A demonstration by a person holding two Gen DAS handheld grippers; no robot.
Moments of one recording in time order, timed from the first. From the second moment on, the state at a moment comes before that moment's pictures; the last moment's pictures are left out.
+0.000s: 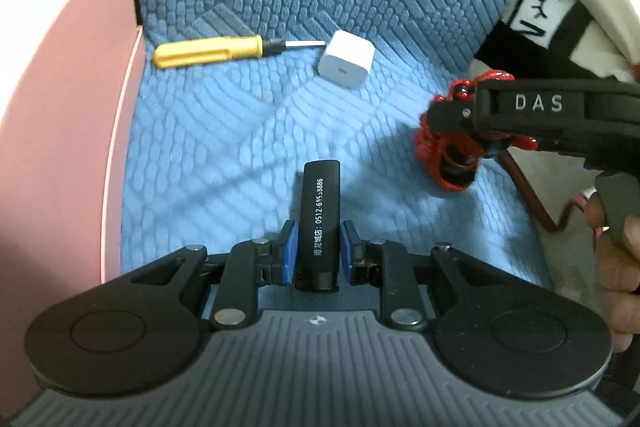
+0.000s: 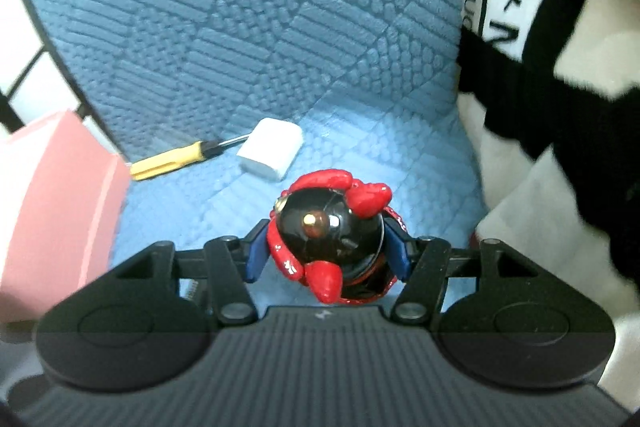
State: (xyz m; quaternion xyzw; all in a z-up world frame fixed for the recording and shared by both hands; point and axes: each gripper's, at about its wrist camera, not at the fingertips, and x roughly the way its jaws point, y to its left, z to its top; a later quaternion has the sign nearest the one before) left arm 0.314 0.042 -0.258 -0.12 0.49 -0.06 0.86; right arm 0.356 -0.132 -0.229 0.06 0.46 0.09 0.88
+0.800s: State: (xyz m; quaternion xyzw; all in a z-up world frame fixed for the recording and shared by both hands) left arm 0.193 0.015 -0.248 -0.06 0.49 -0.06 0.87; right arm 0.217 -0.130 -0.225 0.09 0.46 0.07 0.88
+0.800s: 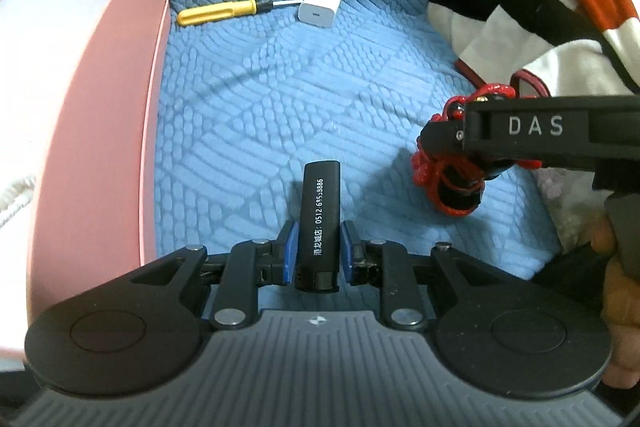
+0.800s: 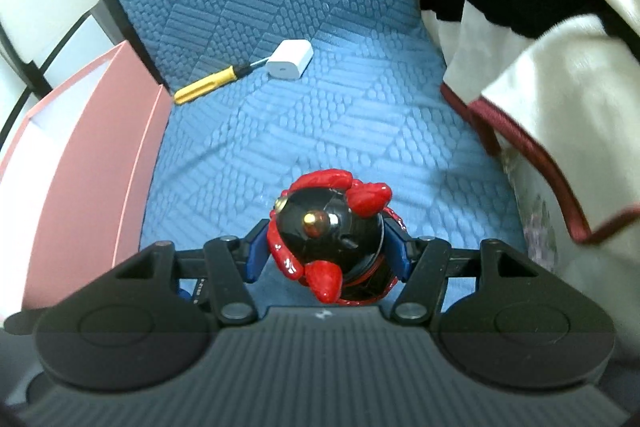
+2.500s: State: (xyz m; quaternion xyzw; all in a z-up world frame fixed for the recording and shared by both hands) left arm 0.161 0.011 -0.261 -0.10 0.46 0.02 0.88; right arm 0.211 -0.137 -0.229 0.07 0.41 0.09 0.90
